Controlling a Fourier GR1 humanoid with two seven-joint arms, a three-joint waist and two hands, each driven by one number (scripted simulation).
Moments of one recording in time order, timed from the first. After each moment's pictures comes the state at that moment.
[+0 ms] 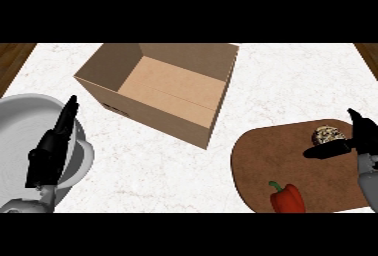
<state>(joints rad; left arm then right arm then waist) -0.05 0.42 -0.18 -1.58 0.05 0.30 0.05 -0.22 -0.54 0.12 -1.48 0.38 -0.05 1.07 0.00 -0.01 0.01</state>
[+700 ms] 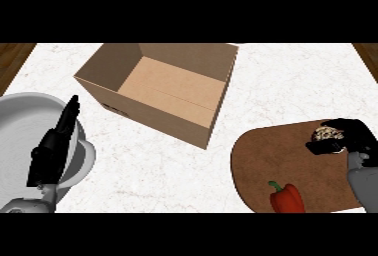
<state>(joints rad) -0.05 0.39 -0.15 -1.58 0.00 0.26 0.07 -0.24 -0.48 0.09 -1.38 0.44 -0.03 1.01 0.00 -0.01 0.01</state>
